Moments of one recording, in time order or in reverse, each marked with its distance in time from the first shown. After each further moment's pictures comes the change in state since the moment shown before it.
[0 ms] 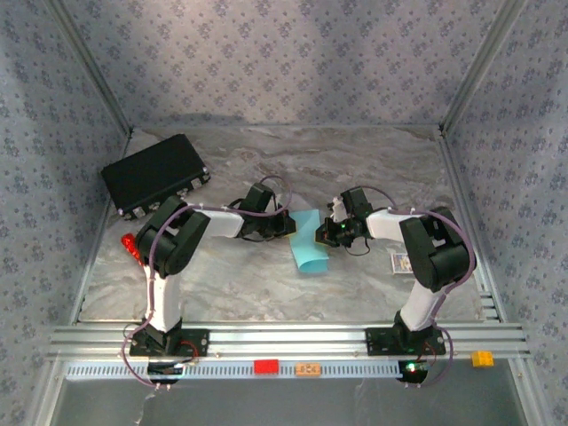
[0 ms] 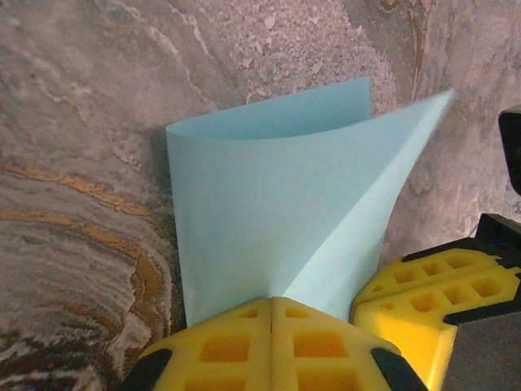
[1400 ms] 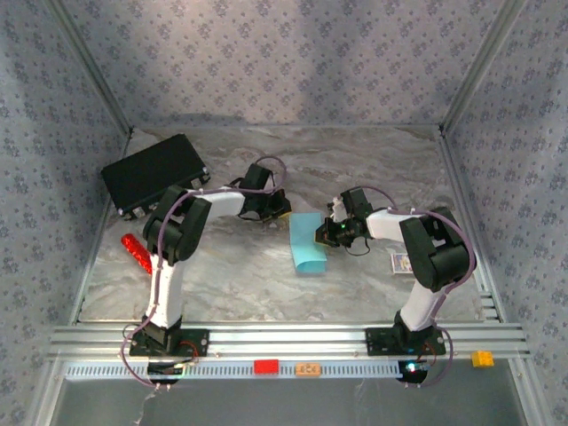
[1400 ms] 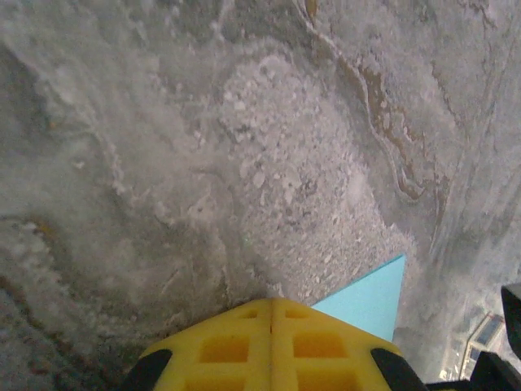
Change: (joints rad) left arm 0.092 0.133 0.289 -0.231 -0.056 -0.005; right arm 0.000 0.000 -0.002 0.002 0.000 0.000
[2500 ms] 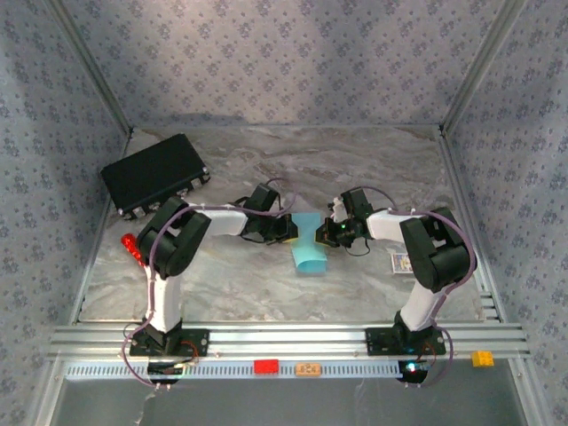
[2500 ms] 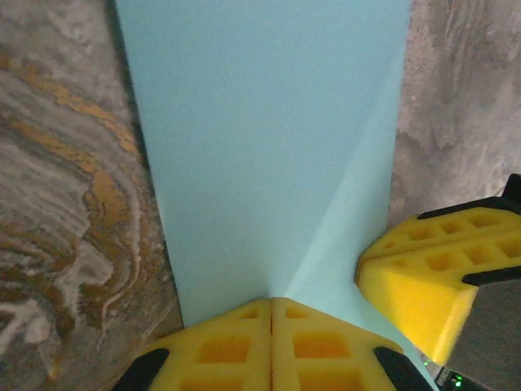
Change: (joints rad) left arm -0.117 -0.135 -0.241 0.081 0.089 0.019; right arm 0.000 -0.005 -0.008 0.011 0.004 0.015
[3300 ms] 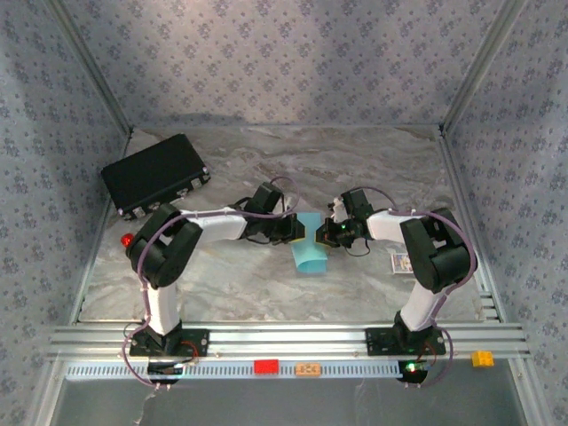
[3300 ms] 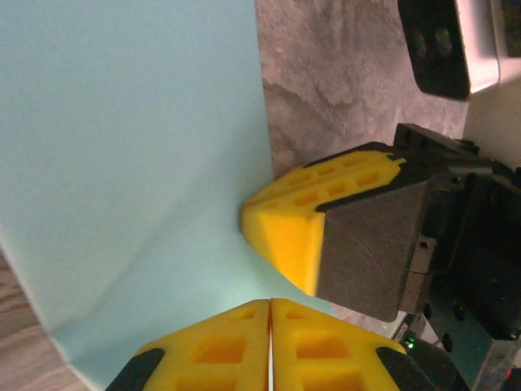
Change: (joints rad) left arm -0.060 -0.099 -0.022 0.012 0.032 -0.046; right arm 0.001 -0.005 -0.005 0.005 0.006 0.000
